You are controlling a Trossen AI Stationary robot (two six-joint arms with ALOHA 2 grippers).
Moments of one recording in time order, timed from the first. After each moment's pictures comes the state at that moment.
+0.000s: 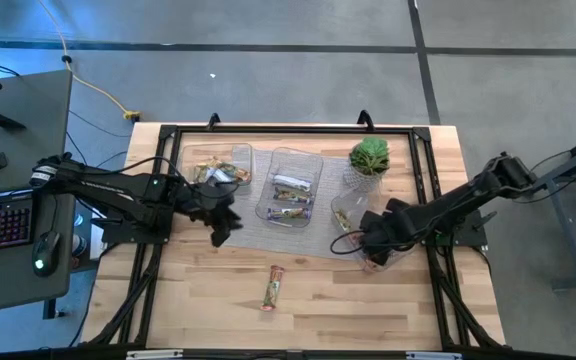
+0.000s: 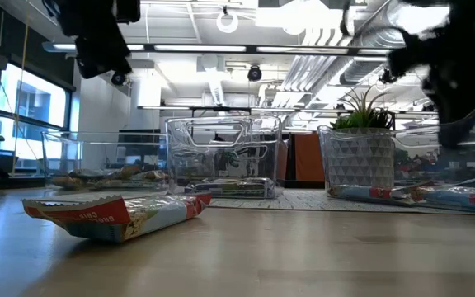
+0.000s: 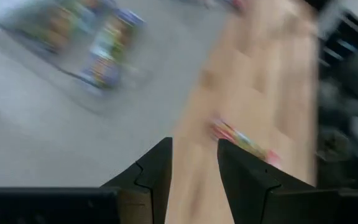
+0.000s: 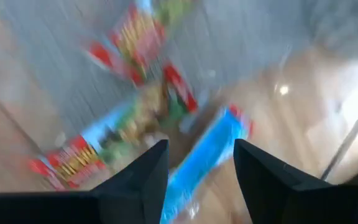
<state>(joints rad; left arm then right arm) -0.14 0.99 0.79 -0.53 -0.02 -0.59 0.38 1.38 0.87 -1.10 0.28 0.87</state>
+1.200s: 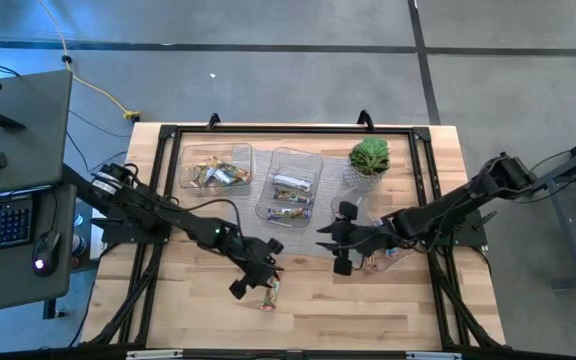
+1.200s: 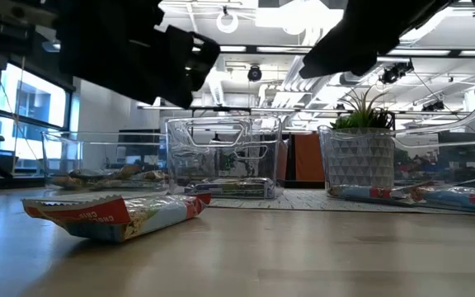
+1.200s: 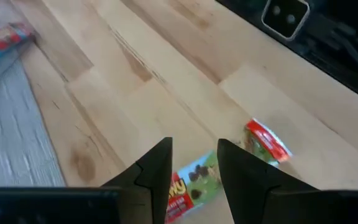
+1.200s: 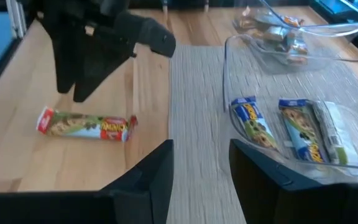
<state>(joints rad) -0.36 1.65 0.92 0.03 0.18 0.31 0.38 1.38 0.77 0.02 0.44 0.28</state>
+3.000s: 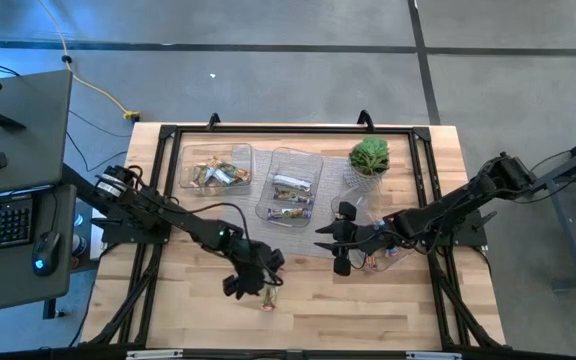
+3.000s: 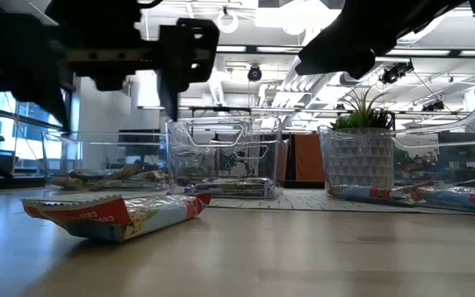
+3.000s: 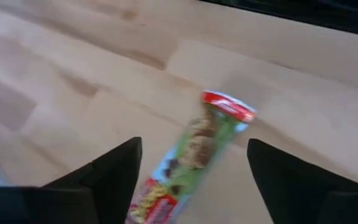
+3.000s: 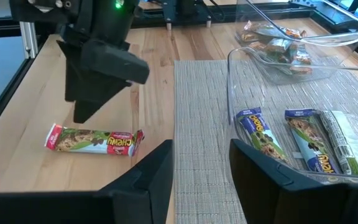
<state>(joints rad) -0.36 1.69 0.96 -0.09 0.30 0.70 0.38 1.38 0.73 0.16 0.43 0.28</state>
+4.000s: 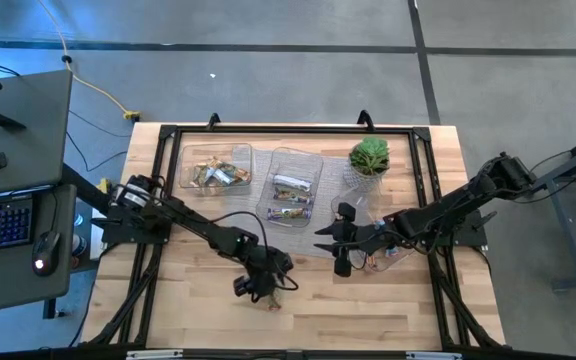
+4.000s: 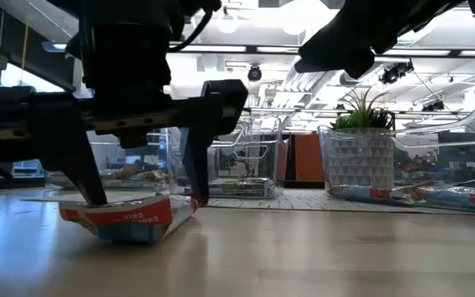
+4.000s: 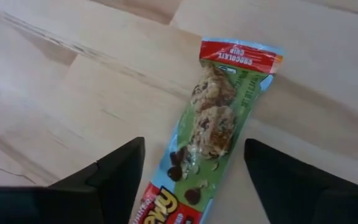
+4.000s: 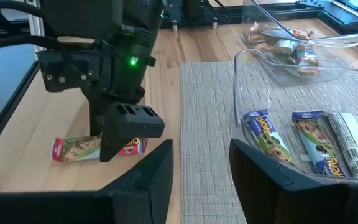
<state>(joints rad) -0.35 1.90 1.03 -0.05 0.26 0.75 0.38 1.38 0.72 0.17 0.41 0.28</state>
